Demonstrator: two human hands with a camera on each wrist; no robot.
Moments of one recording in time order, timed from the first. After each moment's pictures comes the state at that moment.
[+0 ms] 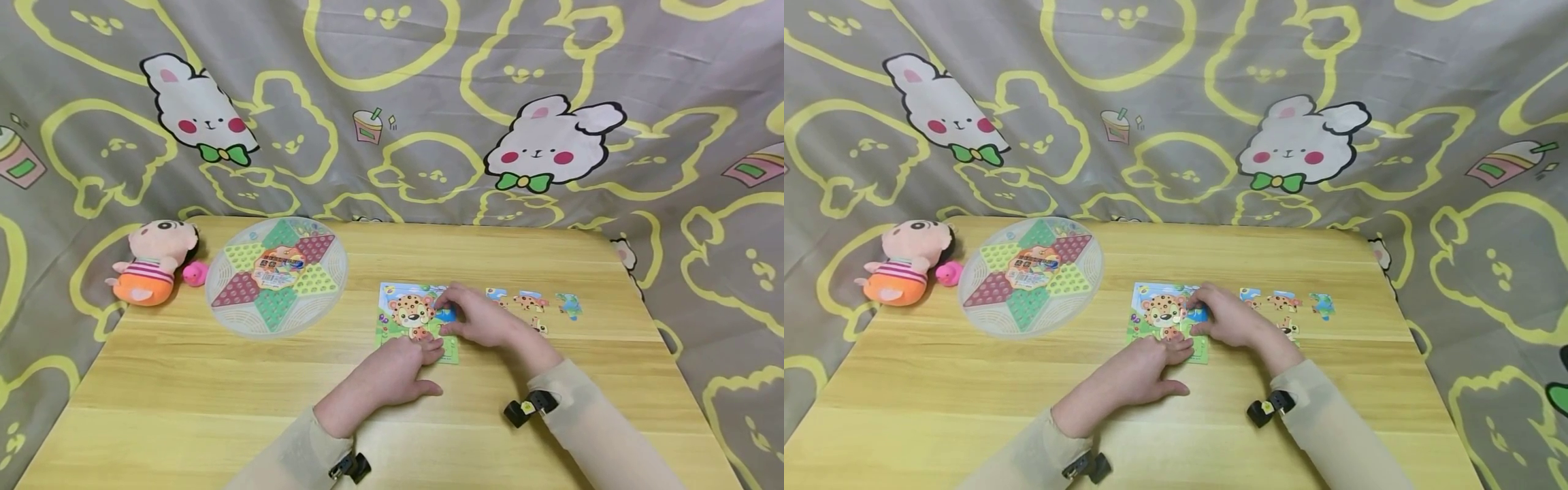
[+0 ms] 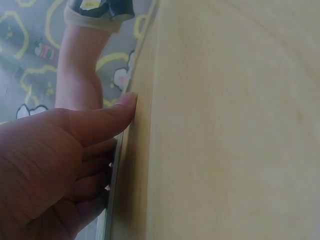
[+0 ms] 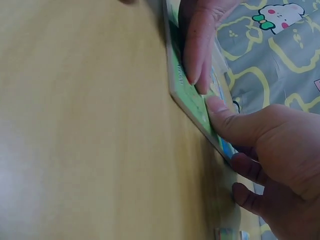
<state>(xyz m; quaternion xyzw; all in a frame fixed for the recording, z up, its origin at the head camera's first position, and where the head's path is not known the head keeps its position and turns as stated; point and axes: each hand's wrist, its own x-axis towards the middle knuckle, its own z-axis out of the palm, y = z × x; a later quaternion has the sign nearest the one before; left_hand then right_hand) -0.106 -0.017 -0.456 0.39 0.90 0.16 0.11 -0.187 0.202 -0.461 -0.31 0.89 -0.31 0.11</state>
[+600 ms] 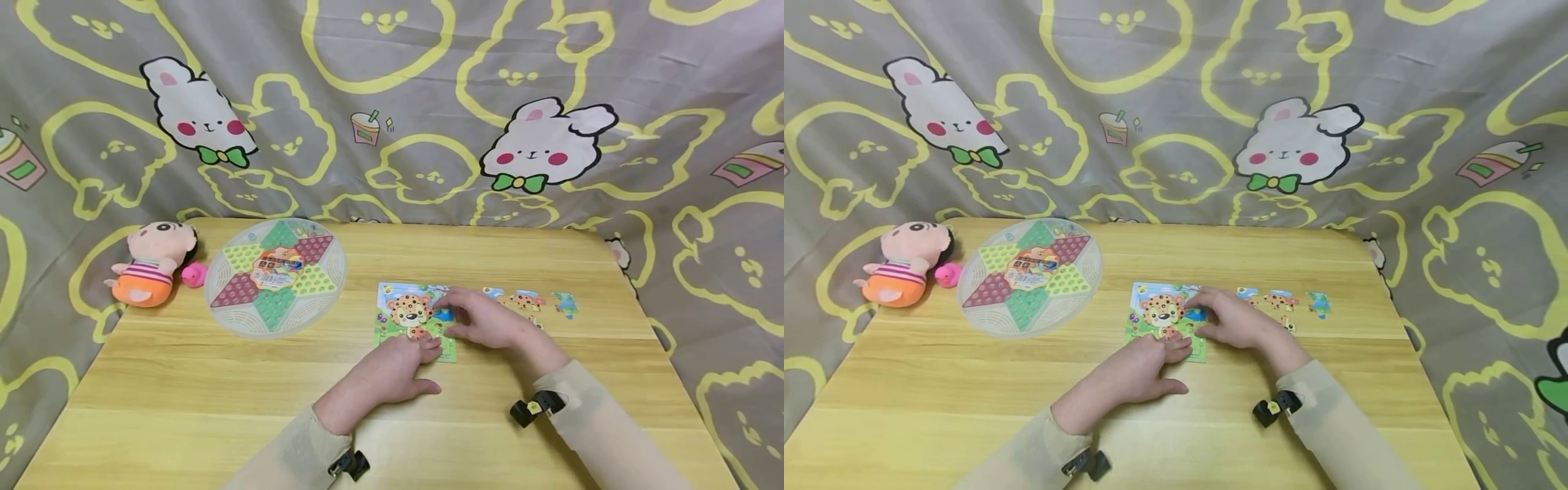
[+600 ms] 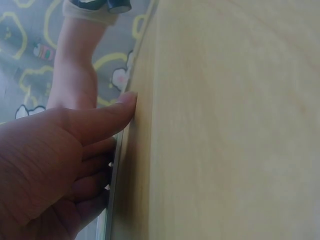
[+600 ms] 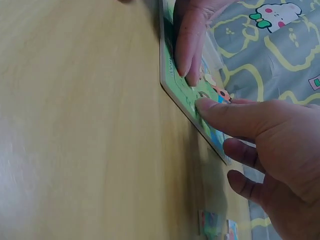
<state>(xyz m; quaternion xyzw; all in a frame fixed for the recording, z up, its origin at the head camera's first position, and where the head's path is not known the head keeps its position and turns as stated) -0.105 -0.016 -0.454 0.39 0.90 0.17 0.11 -0.178 0.213 -0.449 -0.36 0.88 -0.29 0.12</state>
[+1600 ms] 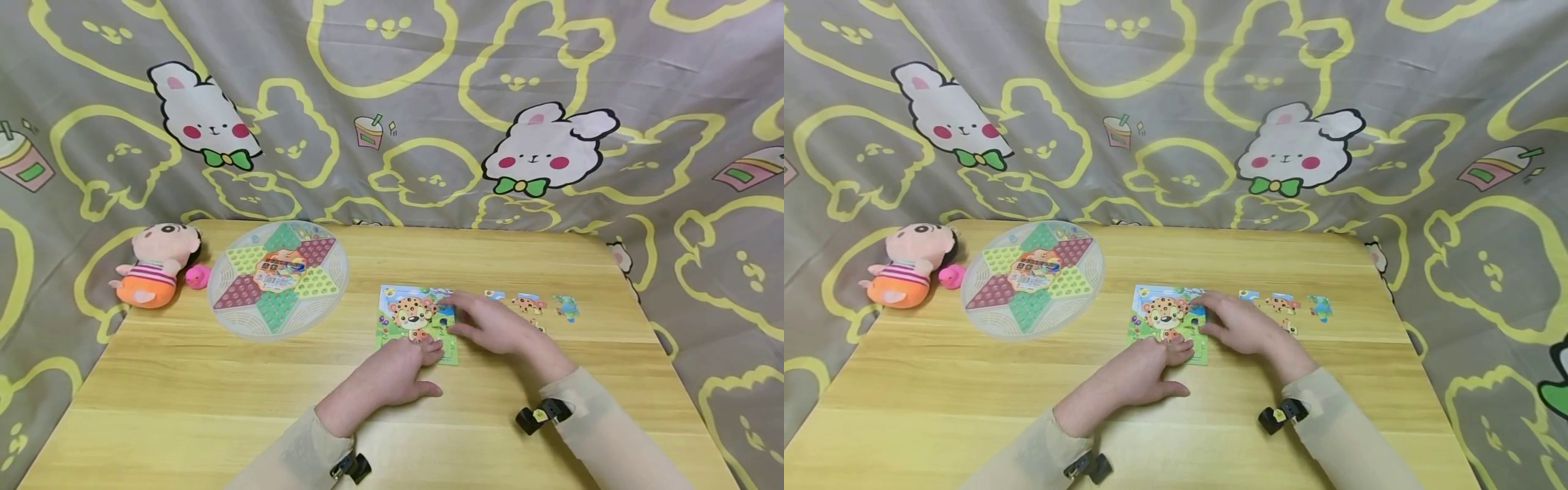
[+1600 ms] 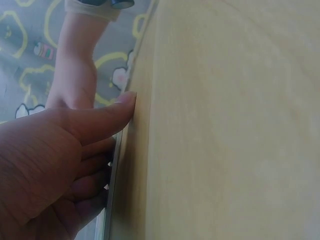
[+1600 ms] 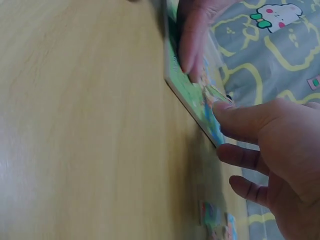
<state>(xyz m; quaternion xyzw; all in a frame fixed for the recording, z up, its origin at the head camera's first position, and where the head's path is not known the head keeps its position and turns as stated) -0.105 -0.017 -0.457 0.39 0.90 0.17 0.11 -0.172 0.219 -0.448 -0.34 0.90 -0.25 0.09</state>
